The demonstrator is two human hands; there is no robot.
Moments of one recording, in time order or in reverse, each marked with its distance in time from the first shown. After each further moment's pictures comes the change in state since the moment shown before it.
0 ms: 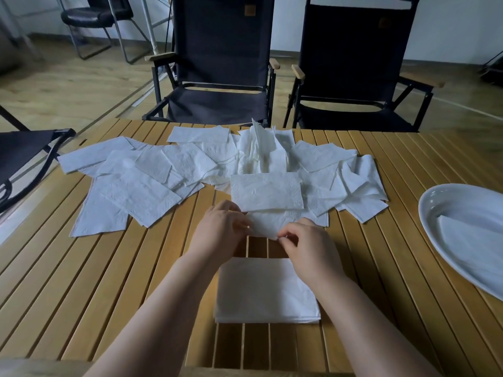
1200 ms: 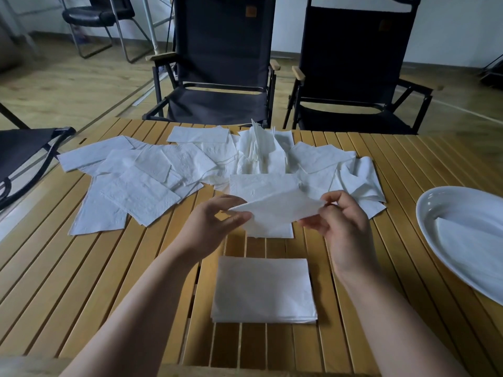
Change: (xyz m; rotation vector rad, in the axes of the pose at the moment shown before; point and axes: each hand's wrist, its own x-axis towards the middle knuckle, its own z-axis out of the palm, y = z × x) left_hand -0.007 0.001 -0.029 -0.642 -0.021 -0.003; right_hand -0.001 -0.005 -0.054 1.061 0.162 0.064
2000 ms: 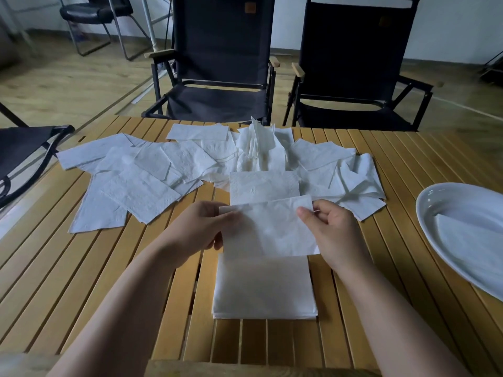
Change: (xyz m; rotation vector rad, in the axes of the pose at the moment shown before) left_hand -0.017 0.024 -0.019 -0.102 -0.175 -0.261; right_hand 0.000 0.009 0.000 -0.509 -0.049 0.058
